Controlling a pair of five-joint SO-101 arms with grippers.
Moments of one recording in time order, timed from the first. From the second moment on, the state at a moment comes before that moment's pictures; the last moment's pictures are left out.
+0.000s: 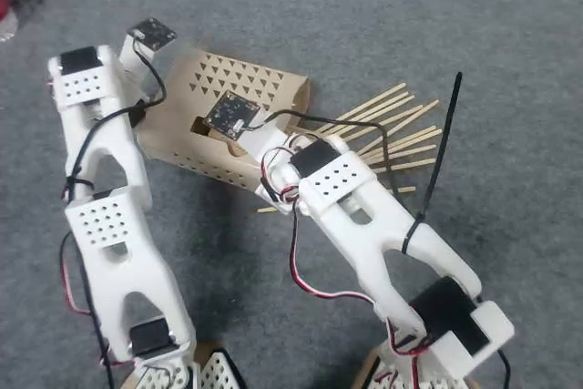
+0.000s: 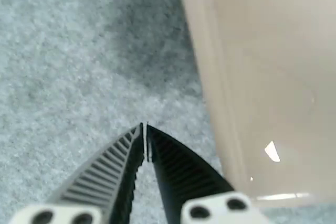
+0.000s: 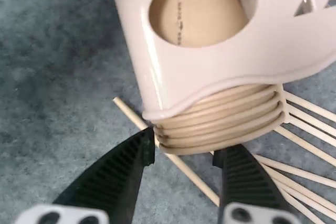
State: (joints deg) left arm -22.3 52.1 -48.3 91.8 -45.8; right arm -40.7 -2.0 19.1 56.2 20.4
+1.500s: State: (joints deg) left arm -36.2 47.5 -48.7 91.4 -51.6; right arm -51.0 26.5 -42.9 66.9 30.6
